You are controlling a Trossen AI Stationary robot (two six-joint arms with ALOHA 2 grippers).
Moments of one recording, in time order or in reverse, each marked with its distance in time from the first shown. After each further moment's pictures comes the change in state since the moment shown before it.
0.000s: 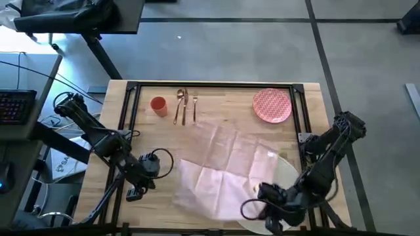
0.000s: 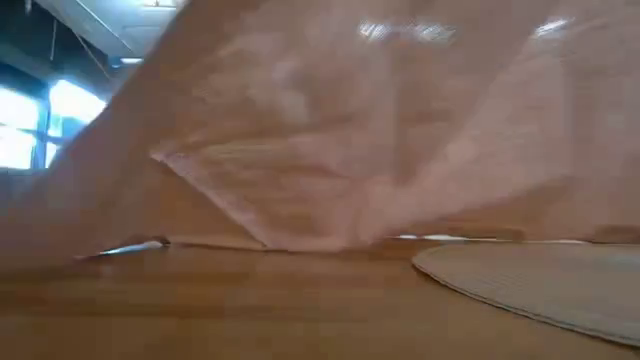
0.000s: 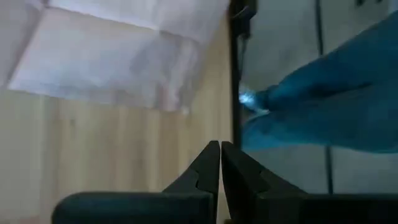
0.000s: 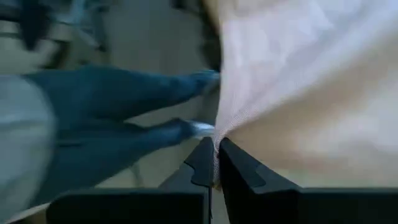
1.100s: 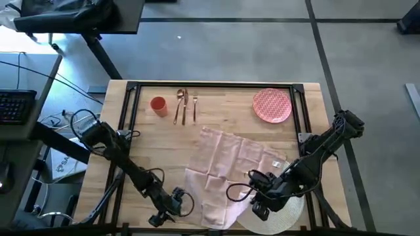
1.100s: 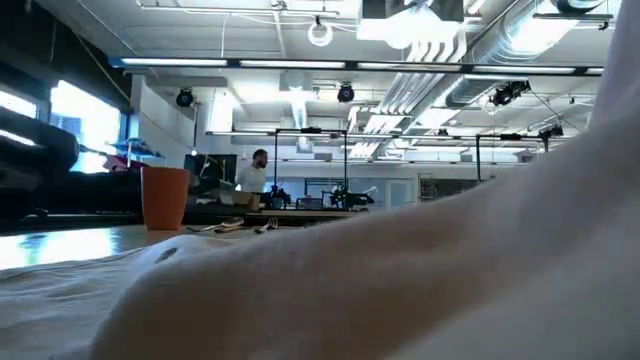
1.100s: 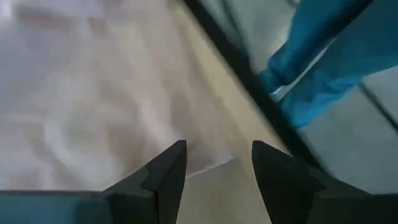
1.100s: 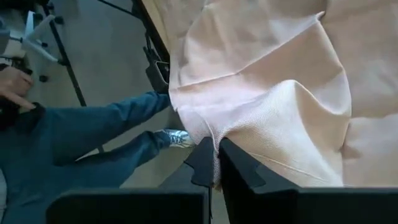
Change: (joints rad) left arm -0.087 0.625 -0.374 1.133 0.056 0.484; right arm -0.134 -0.002 -0.049 -0.099 -0.054 -0.028
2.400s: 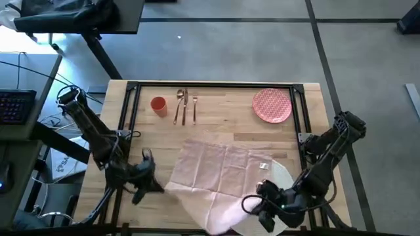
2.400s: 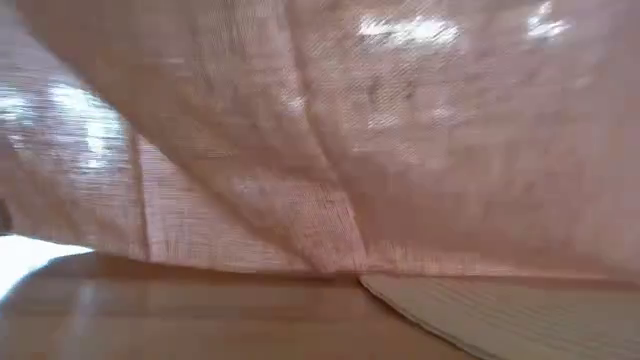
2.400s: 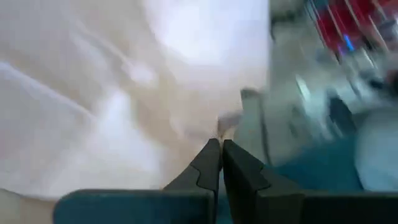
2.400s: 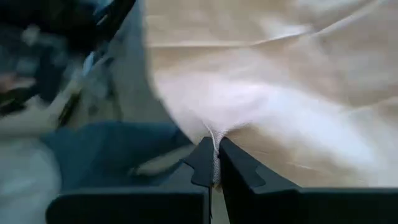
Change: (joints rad) left arm -0.056 -0.810 -0.003 -0.579 -0.558 -0.767; right arm 0.145 -0.001 -0.001 0.068 0.291 0.211
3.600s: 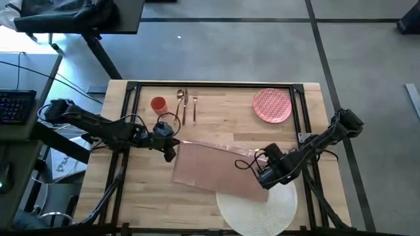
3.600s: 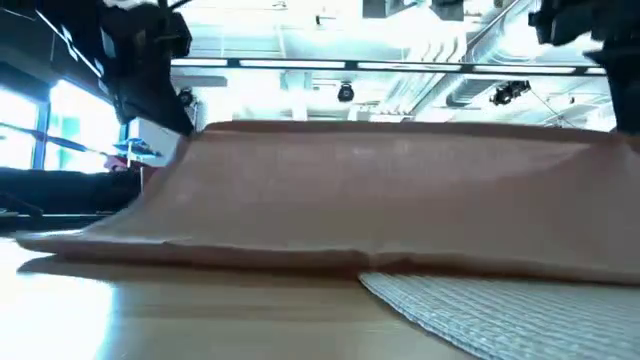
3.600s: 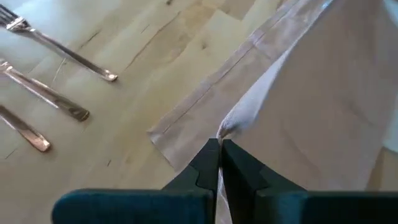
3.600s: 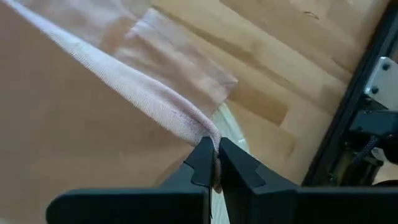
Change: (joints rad) left arm 0.603 0.051 -0.177 -0.059 0.093 0.417; right arm -0.285 0.000 -0.249 -0.671 -0.167 0.179
